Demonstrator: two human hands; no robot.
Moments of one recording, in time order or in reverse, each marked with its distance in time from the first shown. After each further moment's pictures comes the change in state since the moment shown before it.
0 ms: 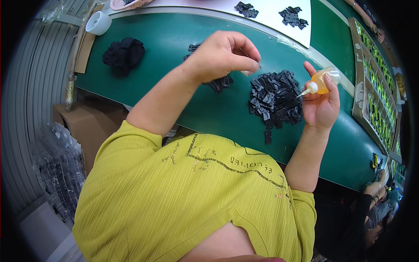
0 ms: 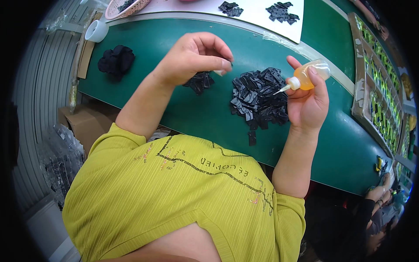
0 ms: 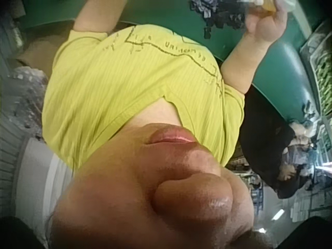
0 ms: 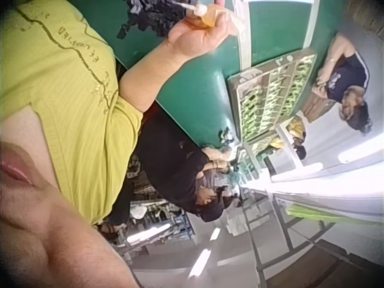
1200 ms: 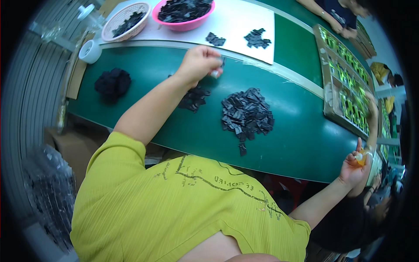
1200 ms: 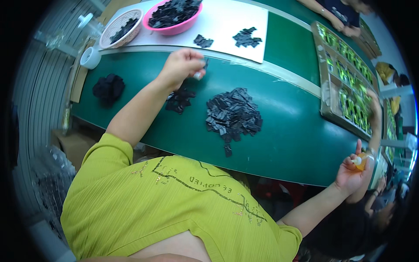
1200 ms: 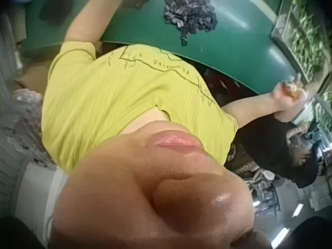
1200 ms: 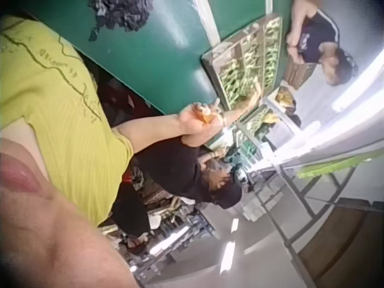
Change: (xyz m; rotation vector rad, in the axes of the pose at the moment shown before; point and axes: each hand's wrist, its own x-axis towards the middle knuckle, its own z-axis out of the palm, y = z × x) left_hand 0.058 -0.015 -0.006 -0.173 0.242 -0.048; right_hand -0.118 -0.203 -0.189 -0.033 0.240 -0.447
